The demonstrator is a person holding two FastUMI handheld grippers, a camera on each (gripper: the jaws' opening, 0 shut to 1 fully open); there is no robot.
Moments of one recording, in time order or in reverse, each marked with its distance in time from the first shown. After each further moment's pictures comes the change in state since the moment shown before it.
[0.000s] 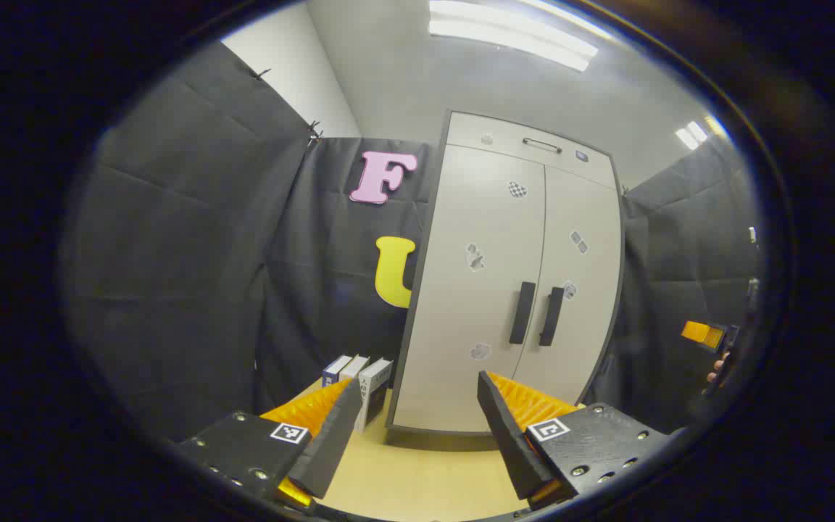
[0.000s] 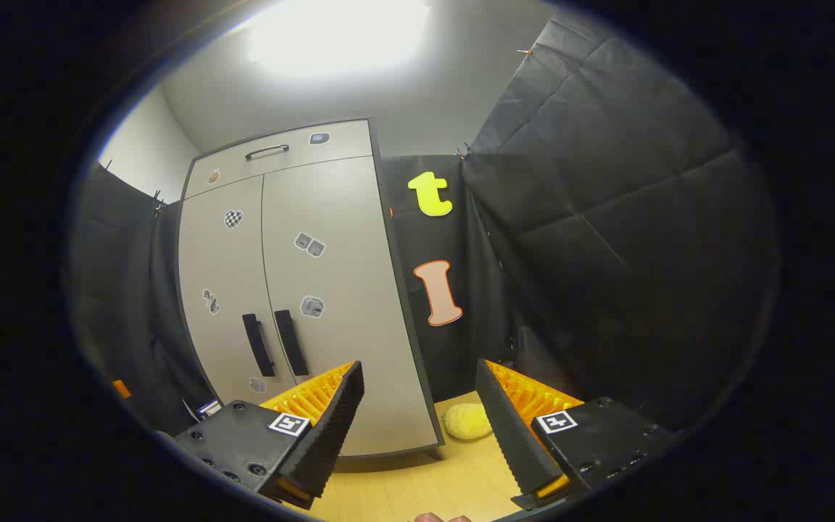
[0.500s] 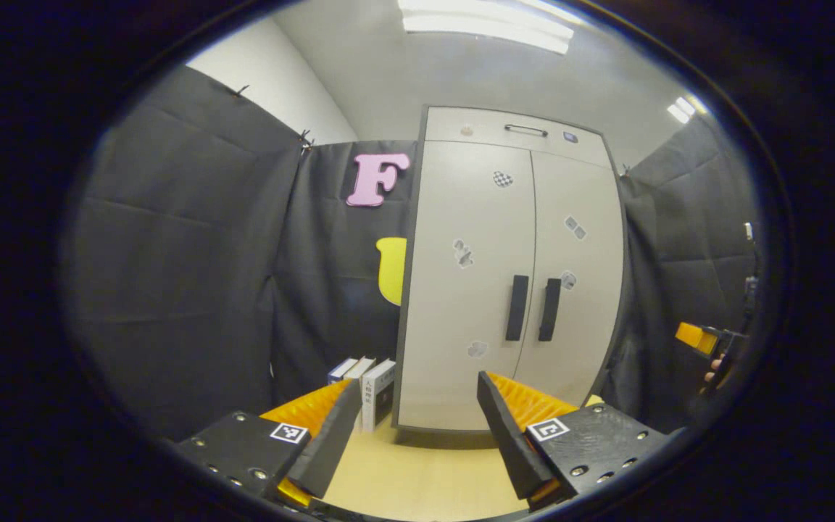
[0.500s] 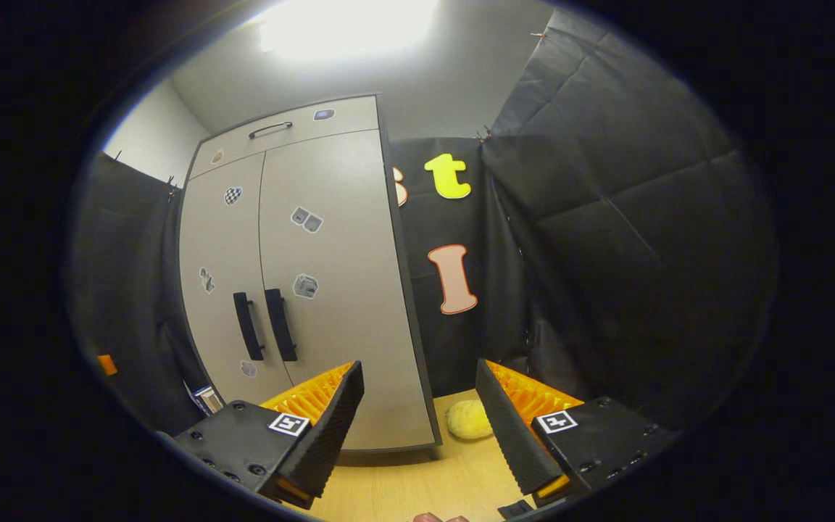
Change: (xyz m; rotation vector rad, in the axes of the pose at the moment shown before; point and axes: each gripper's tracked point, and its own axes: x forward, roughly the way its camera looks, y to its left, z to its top) left arm 0.008 -0.051 0.025 0.104 -0.001 0.104; right arm 0.058 -0.019 -0.015 -0.046 0.067 0.101
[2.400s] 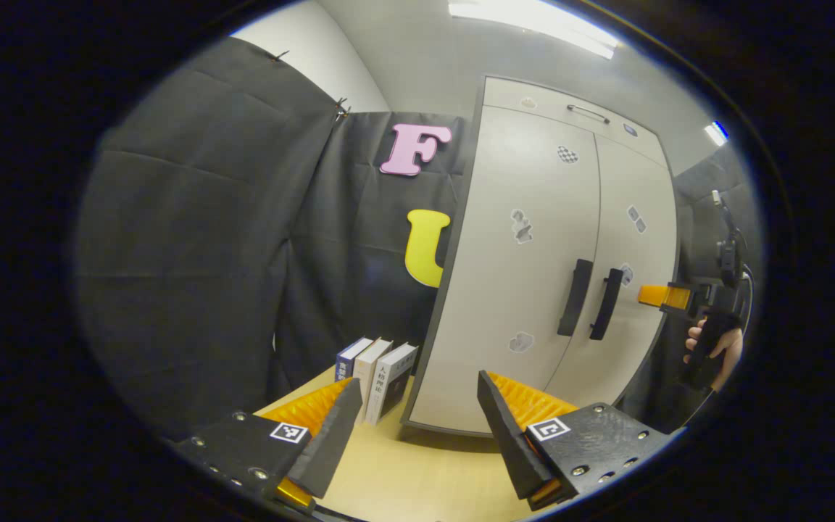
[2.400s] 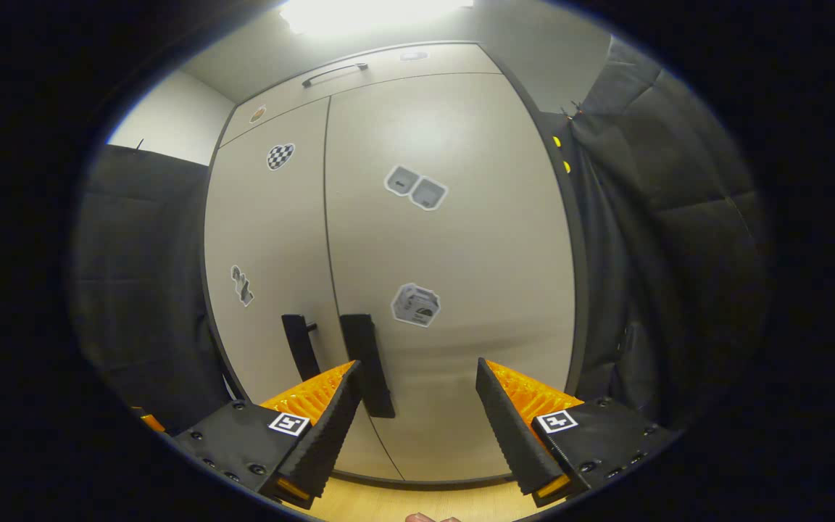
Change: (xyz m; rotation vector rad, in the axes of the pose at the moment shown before) left arm 0.081 0.069 -0.071 -0.147 0.087 0.049; right arm 0.139 0.189 0.013 -0.055 0.061 0.238
